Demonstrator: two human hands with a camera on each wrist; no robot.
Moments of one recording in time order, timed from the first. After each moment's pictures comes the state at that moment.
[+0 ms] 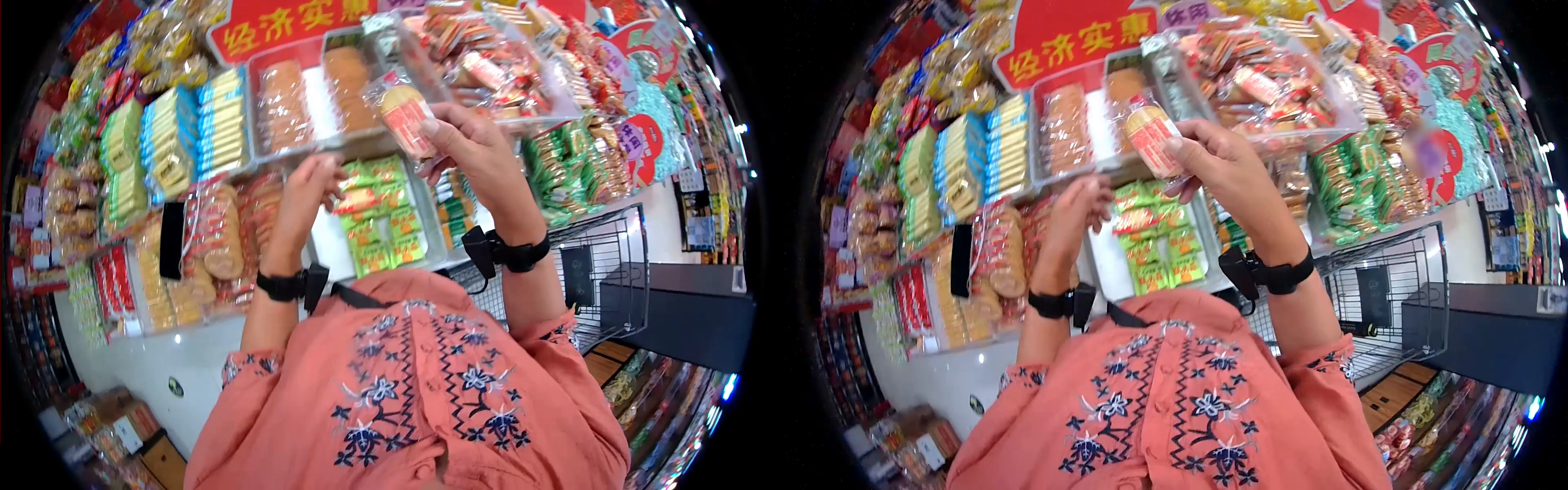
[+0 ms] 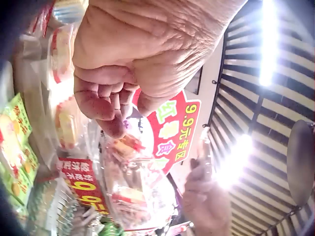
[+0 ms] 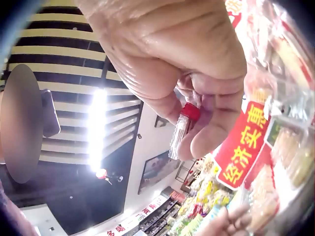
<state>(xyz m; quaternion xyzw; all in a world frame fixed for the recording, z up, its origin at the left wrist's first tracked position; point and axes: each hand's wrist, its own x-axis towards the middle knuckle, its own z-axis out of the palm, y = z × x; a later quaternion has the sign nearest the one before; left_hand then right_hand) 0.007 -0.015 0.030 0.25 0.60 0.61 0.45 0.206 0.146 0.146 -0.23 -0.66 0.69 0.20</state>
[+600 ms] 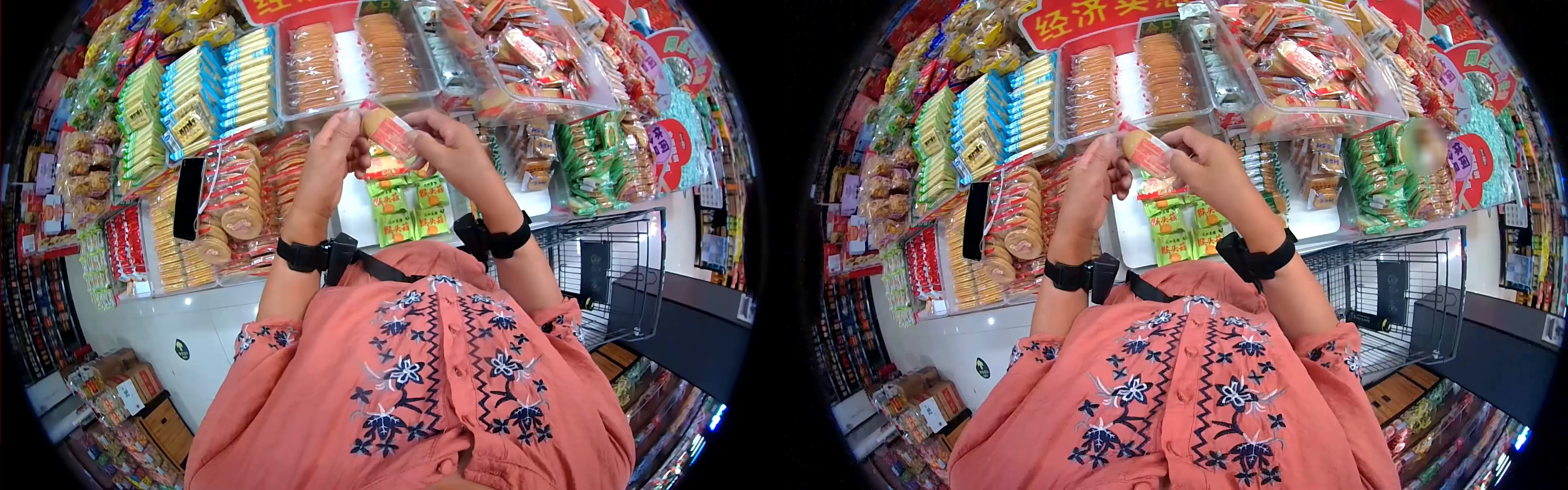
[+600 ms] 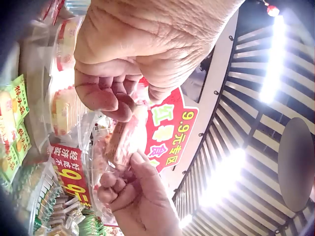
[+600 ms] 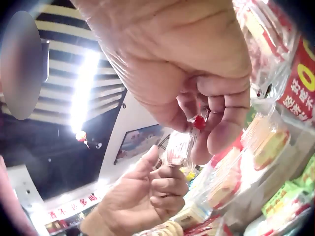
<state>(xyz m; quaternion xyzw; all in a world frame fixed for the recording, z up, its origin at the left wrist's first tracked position) 0.010 -0.023 0.032 0.20 0.52 0.67 0.48 0.175 0.115 0.064 -0.24 -0.72 0.63 0.15</state>
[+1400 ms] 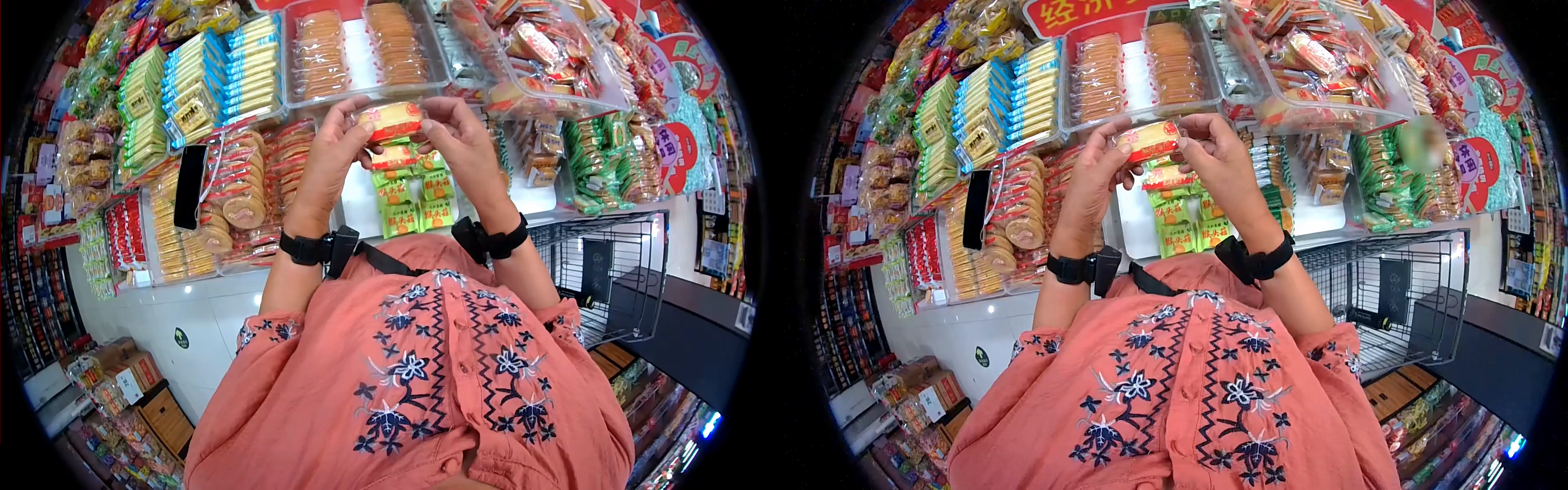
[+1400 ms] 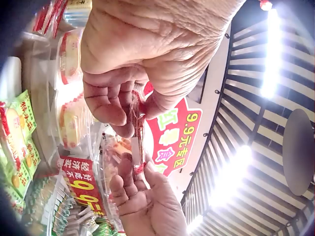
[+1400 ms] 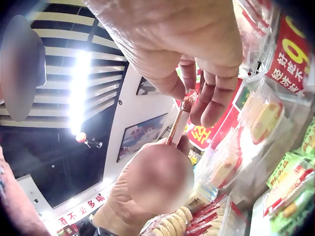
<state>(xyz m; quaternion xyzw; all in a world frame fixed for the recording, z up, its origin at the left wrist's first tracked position) 0.009 -0.027 0.023 0.25 0.51 0.69 0.45 0.172 0.107 0.043 -0.24 -0.63 0.69 0.26</state>
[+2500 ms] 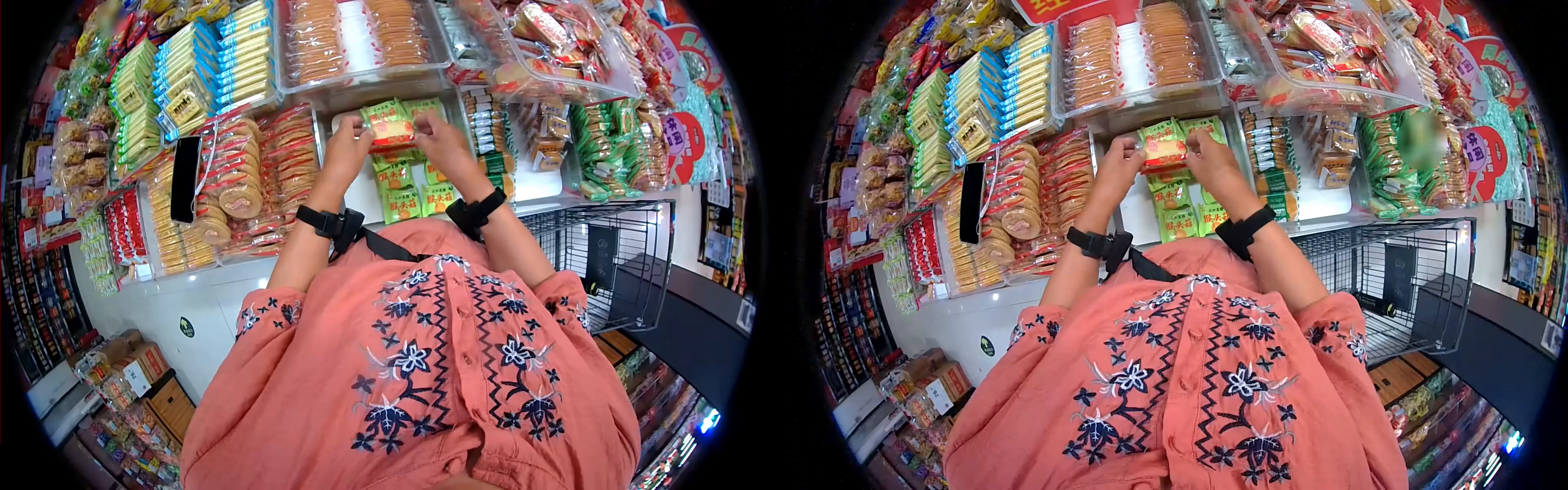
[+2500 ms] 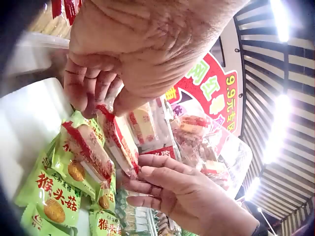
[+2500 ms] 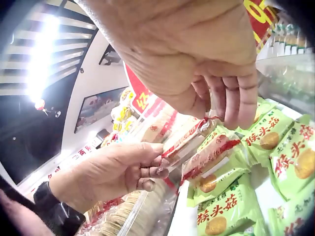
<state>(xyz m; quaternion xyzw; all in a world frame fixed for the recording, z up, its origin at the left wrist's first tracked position) 0.001 -0.018 -0.105 0.32 0.79 0.43 0.28 0.174 0.126 -0.093 -0.33 -0.81 0.45 0.15</state>
